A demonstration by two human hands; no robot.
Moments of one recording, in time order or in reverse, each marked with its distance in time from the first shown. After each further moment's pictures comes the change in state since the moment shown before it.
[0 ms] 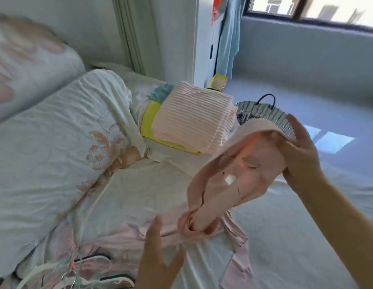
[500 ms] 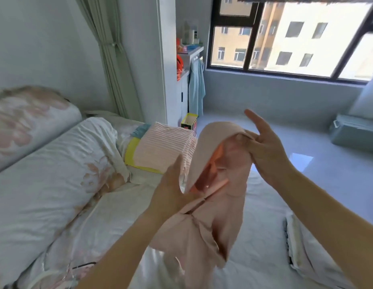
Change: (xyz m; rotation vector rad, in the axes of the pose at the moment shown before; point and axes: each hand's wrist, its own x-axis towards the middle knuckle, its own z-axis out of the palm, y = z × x) left_hand -0.002 0.278 -0.007 0.004 -0.274 0.188; right_hand -0.133 -0.213 -0.093 -0.087 -0.227 -0.193
